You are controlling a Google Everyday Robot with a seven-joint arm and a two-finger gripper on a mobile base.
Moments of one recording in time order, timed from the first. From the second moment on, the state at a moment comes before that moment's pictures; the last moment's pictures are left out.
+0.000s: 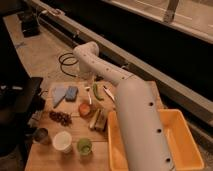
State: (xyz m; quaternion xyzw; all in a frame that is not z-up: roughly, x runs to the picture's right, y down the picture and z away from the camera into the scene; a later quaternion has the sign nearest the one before) arm -0.122 -0.034 0.912 -0.18 -0.25 -0.54 0.78
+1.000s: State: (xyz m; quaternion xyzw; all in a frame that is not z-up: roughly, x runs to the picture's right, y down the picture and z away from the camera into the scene) arm -0.130 0.014 0.964 -0.20 -0.30 -0.52 0.78
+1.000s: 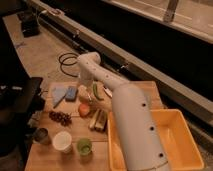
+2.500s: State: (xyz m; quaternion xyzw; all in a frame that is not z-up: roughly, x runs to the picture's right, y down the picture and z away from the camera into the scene) arm -0.128 0.035 0.992 -0.25 -0.33 -0.51 0.75
